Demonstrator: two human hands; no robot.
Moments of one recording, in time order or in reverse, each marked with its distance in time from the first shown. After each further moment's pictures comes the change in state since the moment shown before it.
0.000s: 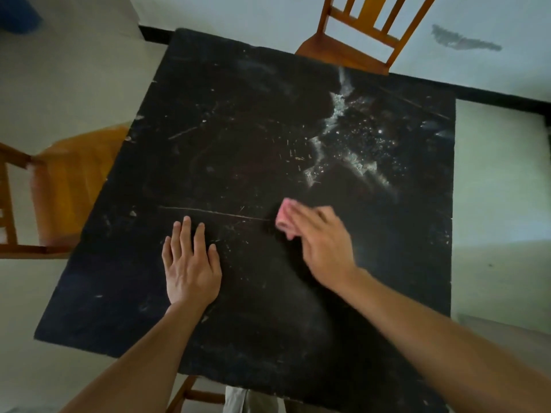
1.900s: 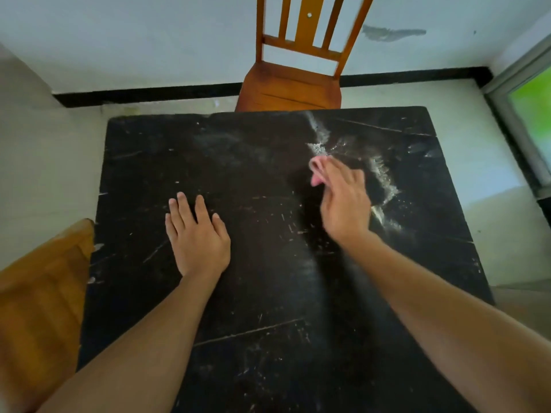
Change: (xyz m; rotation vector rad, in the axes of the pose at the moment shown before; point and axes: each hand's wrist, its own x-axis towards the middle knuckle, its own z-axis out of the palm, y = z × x) left_hand 0.253 0.079 -0.031 0.023 0.038 0.200; right_hand 0.178 0.085 0.010 -0.116 0.281 0.598
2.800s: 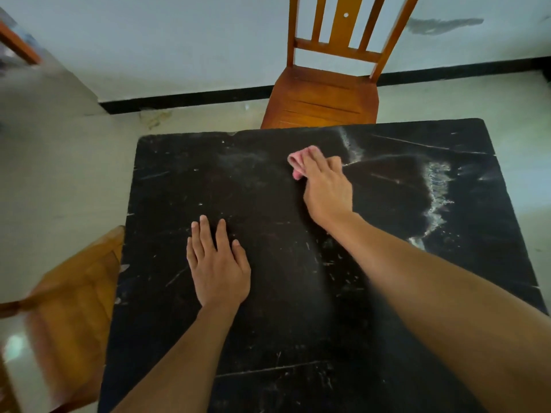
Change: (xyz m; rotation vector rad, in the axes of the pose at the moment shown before) left_hand 0.002 0.000 0.002 0.017 -0.011 -0.044; right_hand 0.081 -0.035 0.065 -0.082 -0.285 -0.069
